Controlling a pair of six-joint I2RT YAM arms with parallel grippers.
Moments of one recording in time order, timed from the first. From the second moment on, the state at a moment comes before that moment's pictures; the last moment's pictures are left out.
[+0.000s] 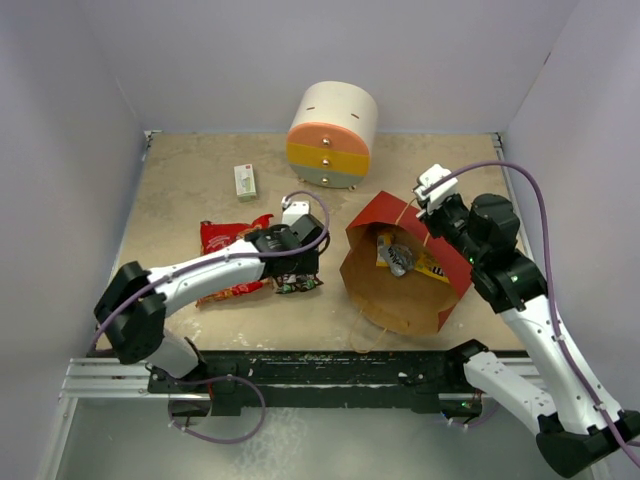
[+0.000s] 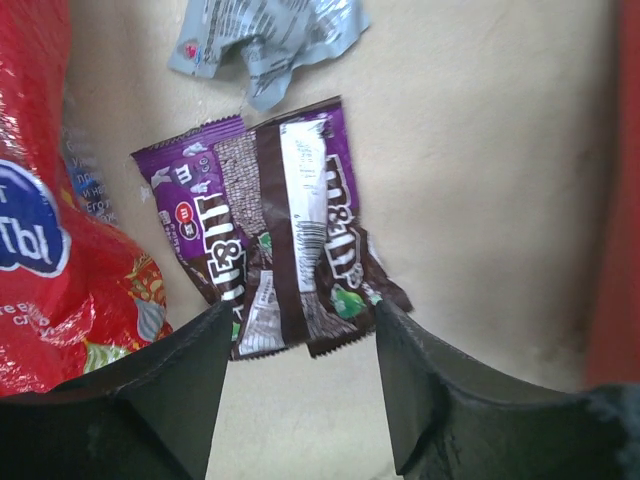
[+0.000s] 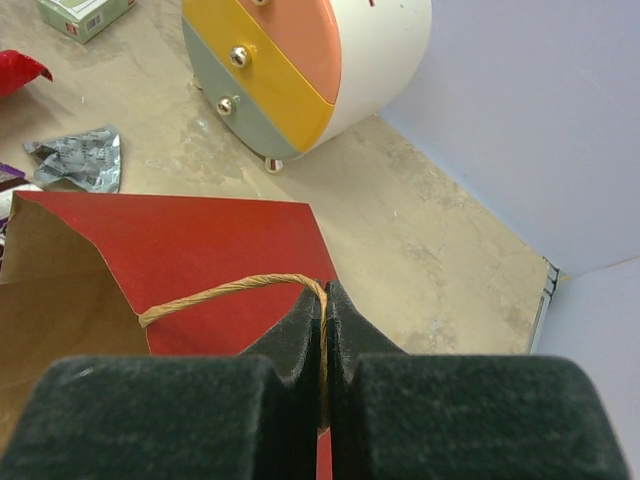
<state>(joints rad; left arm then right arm) -0.89 1.56 1.09 -0.62 -0.44 -0.79 0.40 0.82 1.01 -0.40 -0.04 -0.43</state>
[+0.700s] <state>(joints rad) -1.27 1.43 1.17 -0.46 -0.53 -0.41 0.40 0.87 1.01 -0.37 -0.10 -0.41</state>
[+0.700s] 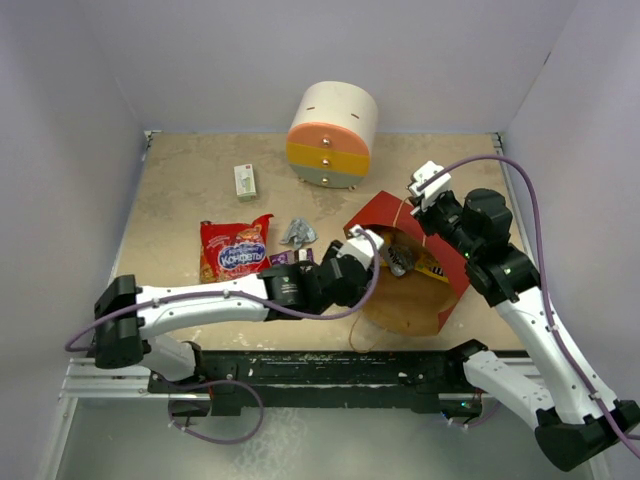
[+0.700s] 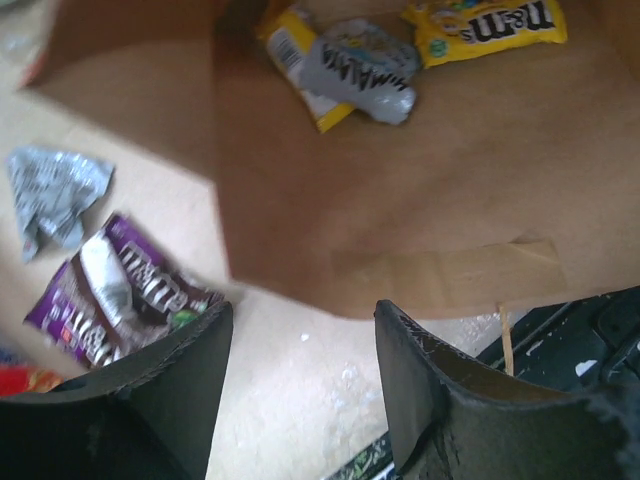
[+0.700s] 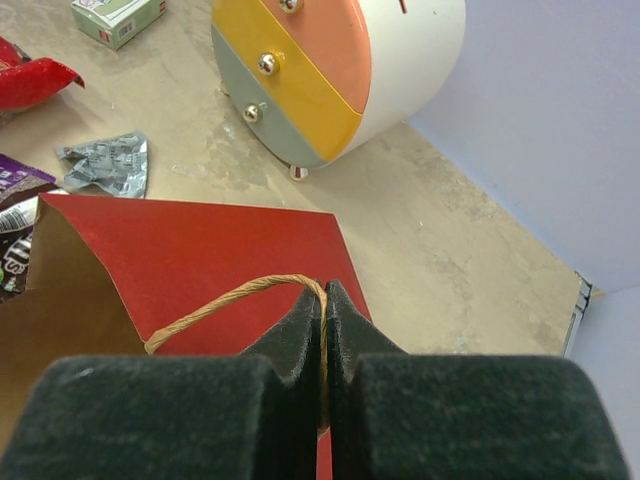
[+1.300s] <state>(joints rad) -1.30 1.95 1.34 -0.06 -0.42 0.04 0.40 0.87 1.01 -0.38 -0.10 -0.40</state>
